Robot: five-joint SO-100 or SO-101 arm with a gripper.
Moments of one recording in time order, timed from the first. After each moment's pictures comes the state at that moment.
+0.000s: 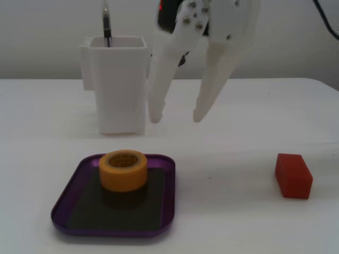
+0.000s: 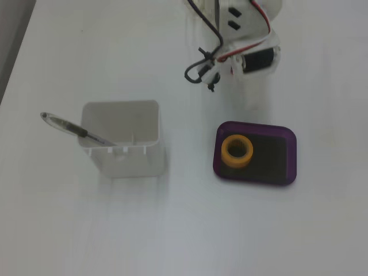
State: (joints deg) arm -6.8 81.7 73.5 77.2 -16.8
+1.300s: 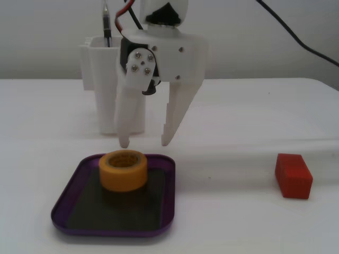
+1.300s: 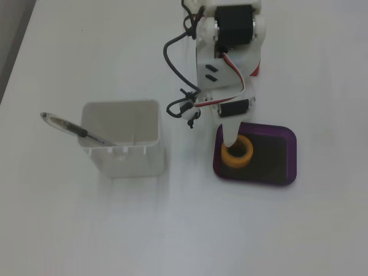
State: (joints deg) arm -1.1 64.3 60.8 75.1 -16.8
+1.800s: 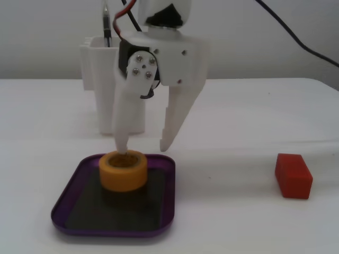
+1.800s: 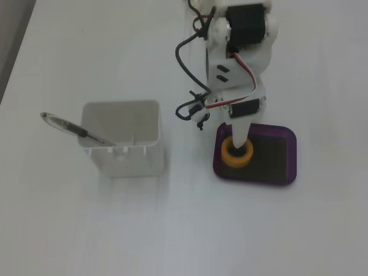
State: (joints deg) arm -3.8 64.3 60.8 74.1 -16.8
